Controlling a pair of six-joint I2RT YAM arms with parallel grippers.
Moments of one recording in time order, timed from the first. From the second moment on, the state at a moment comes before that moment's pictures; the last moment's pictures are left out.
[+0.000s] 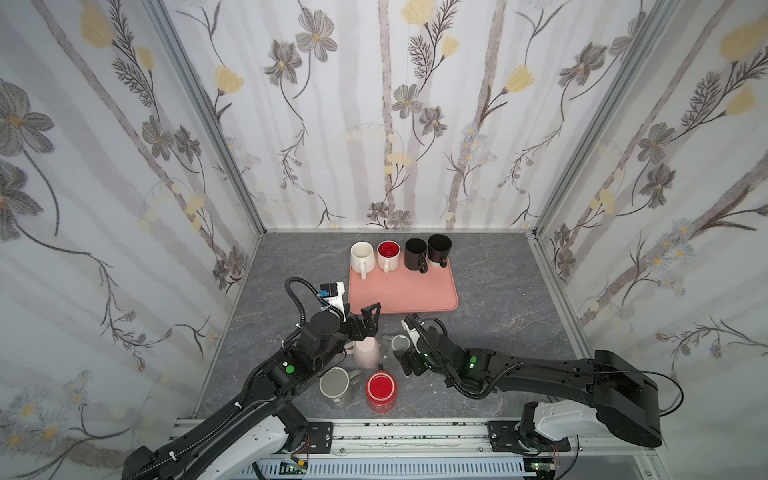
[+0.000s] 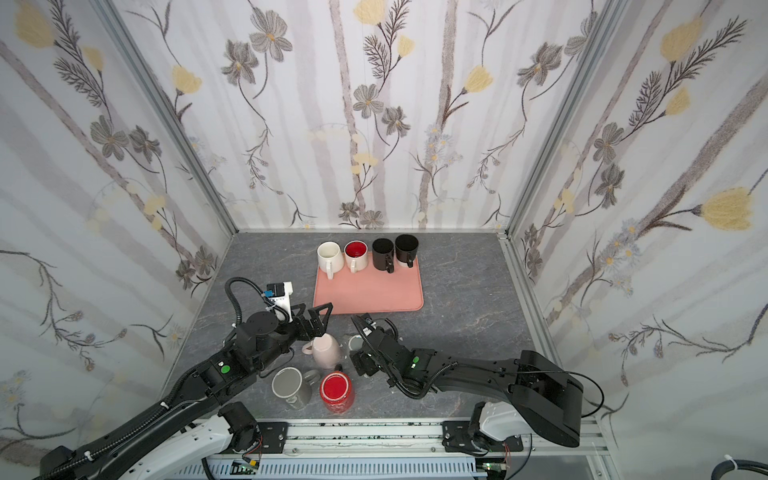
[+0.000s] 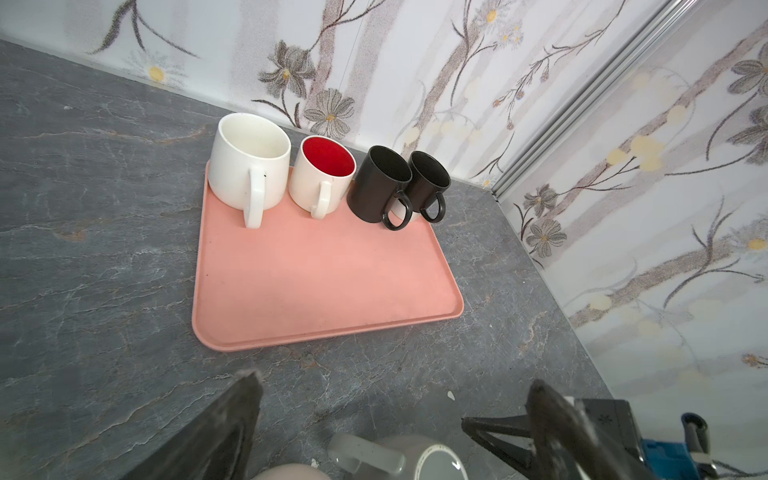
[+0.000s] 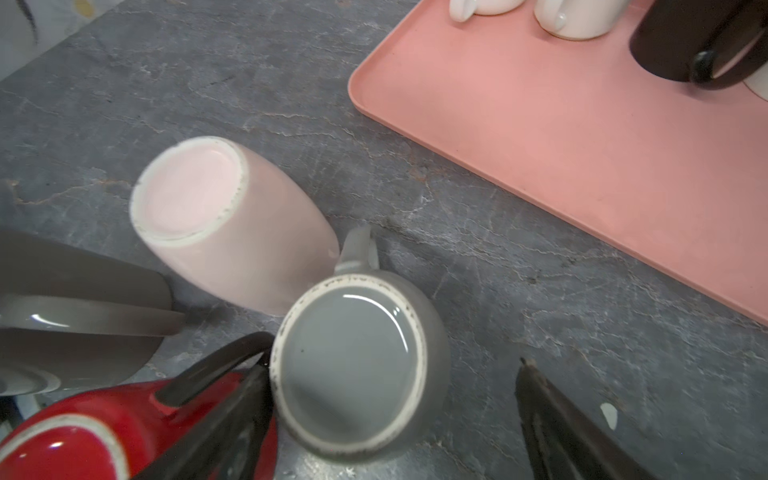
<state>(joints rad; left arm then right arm) -0.75 0.77 0.57 -0.12 -0.20 -0.63 1.12 1.35 0.65 -0.01 0.30 0.38</state>
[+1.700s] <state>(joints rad) -0.92 1.65 1.05 -0.45 -0.14 -0.44 0.74 0.81 0.44 -0.09 0.24 0.45</state>
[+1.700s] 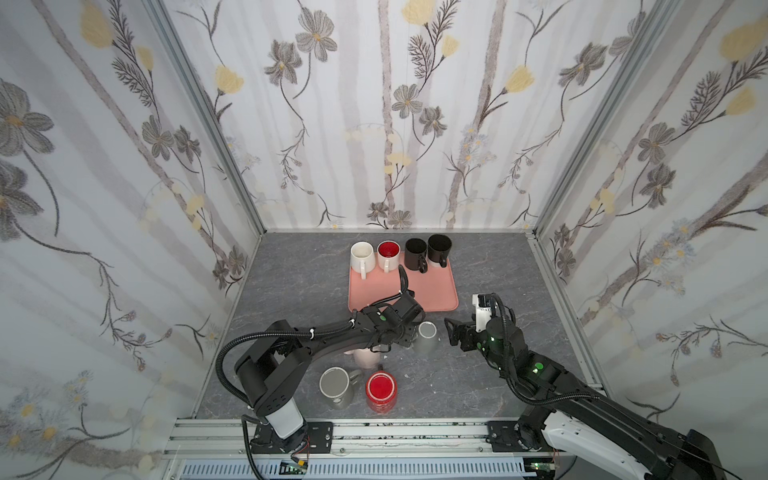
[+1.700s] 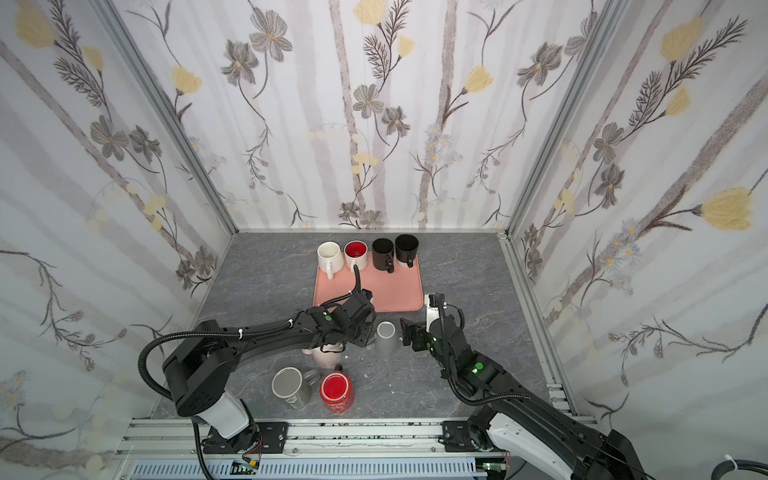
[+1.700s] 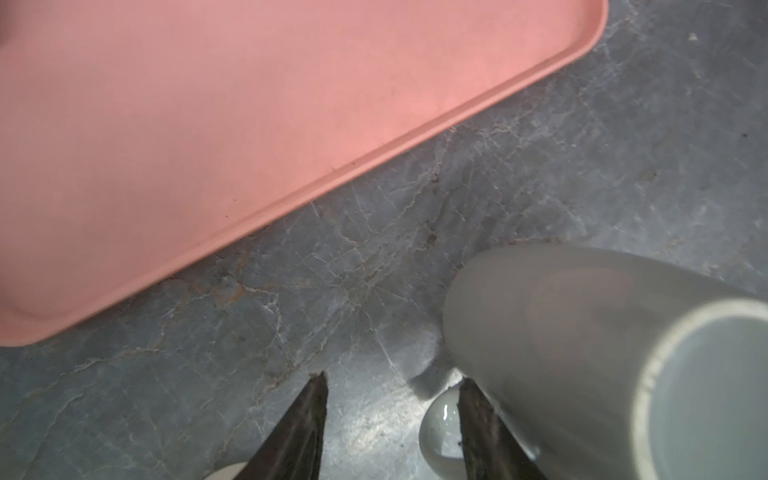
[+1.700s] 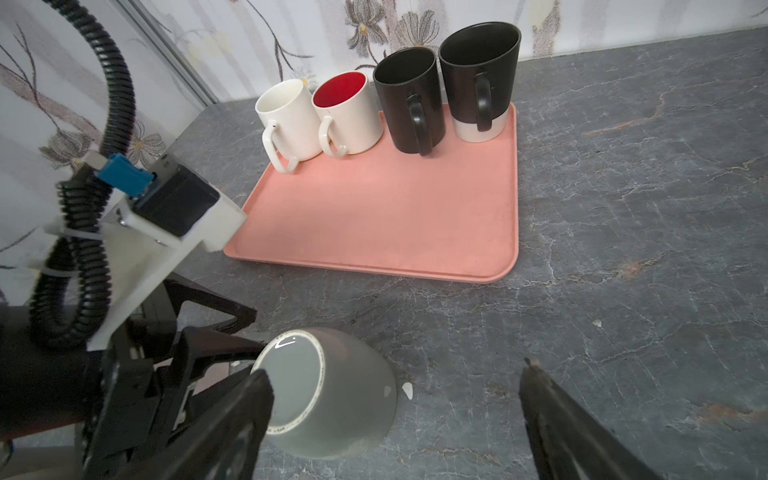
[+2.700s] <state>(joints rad) -1.02 1.55 0.91 -0.26 -0.07 -0.34 0.62 0.80 0.40 -0.04 0.13 0.48</state>
